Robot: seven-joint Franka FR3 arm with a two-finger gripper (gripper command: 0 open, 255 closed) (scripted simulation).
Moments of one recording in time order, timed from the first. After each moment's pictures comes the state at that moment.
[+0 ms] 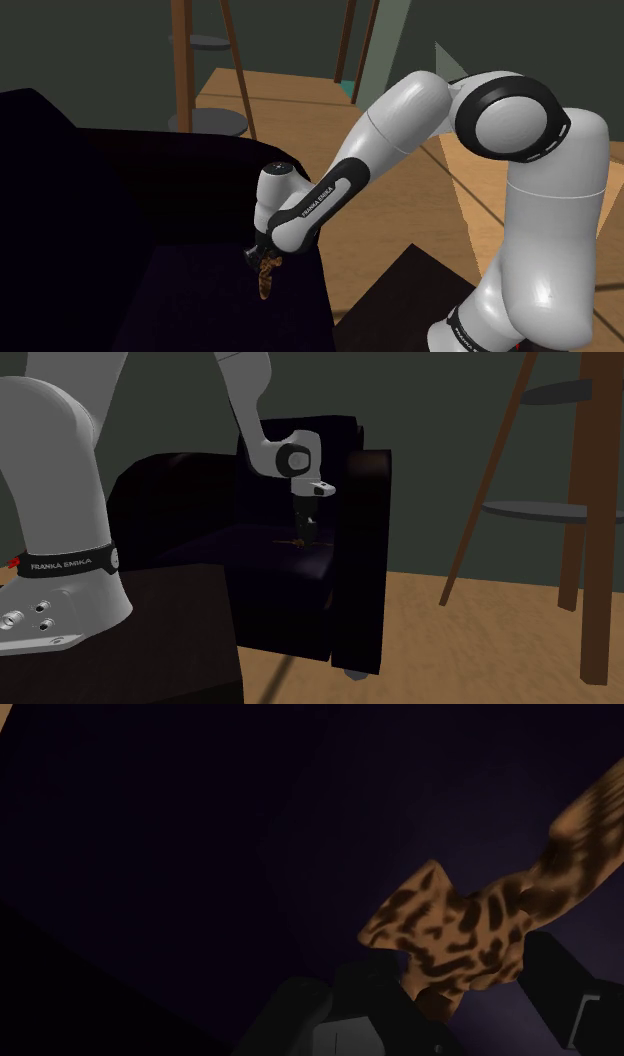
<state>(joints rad) 0.21 0.43 0.21 -2.22 -0.04 2.68 0.46</state>
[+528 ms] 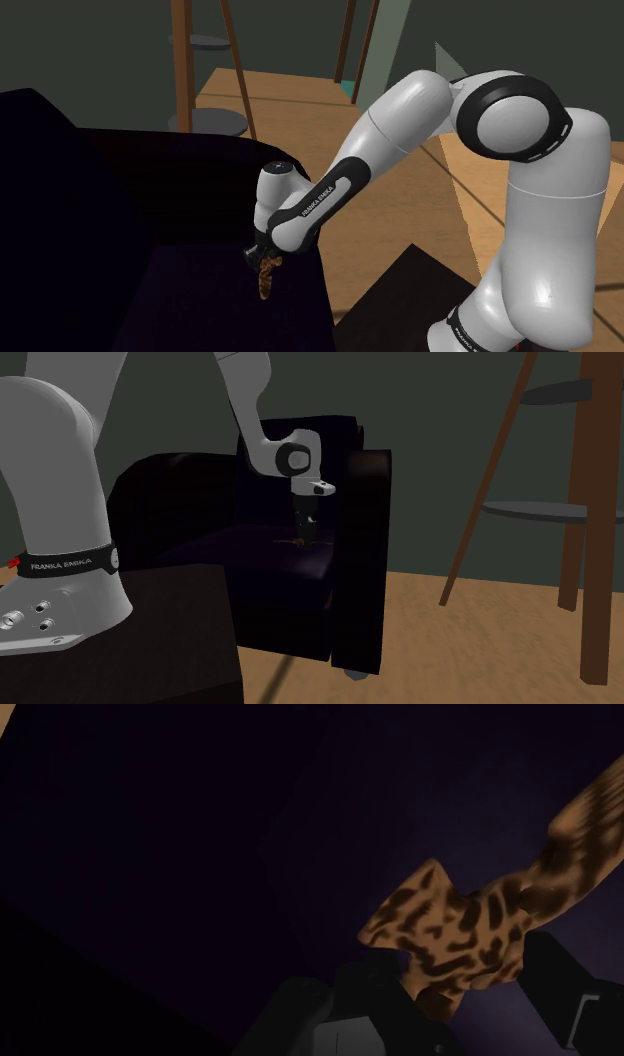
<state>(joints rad) 0.21 0.42 0.21 -2.22 -0.03 2.67 0.46</state>
